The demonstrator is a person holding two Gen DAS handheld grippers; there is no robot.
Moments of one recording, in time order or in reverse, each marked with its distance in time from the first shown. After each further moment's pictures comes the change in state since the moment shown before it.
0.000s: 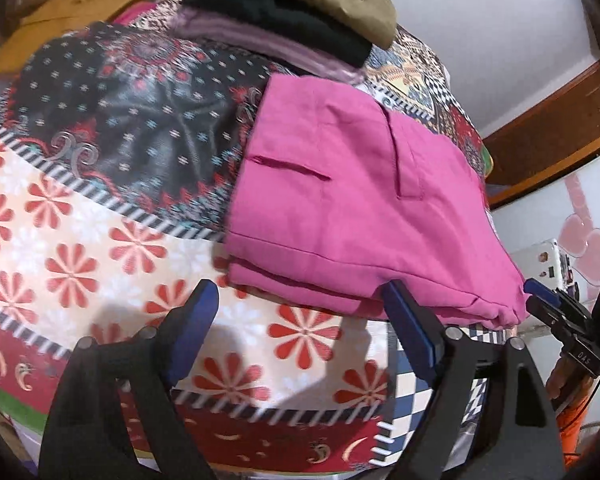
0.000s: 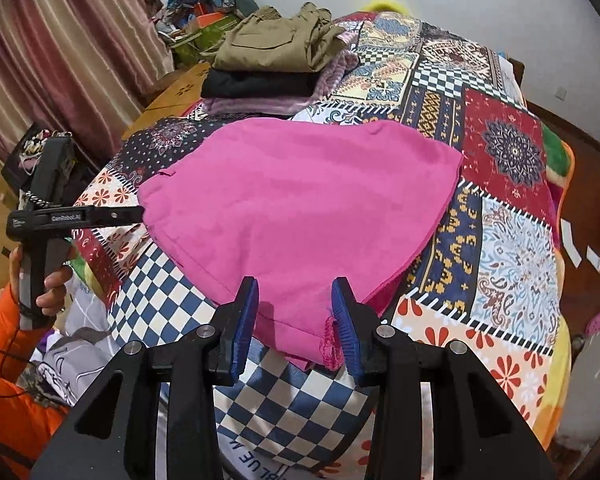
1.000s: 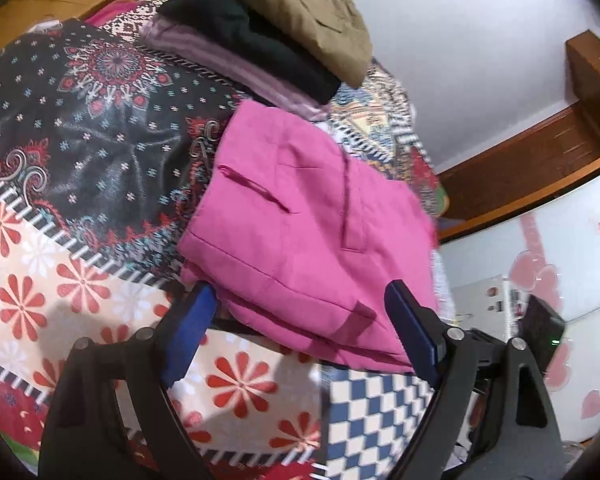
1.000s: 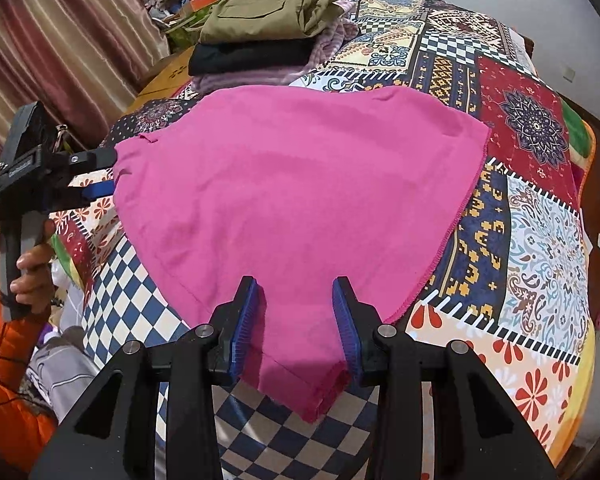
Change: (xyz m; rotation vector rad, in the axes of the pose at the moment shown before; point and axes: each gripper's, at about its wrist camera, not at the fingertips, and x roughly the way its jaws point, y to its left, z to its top) left arm 0.002 0.000 0.030 -0.075 -0.075 -0.159; right arm 0.047 -0.014 0.002 0.027 0.077 0.033
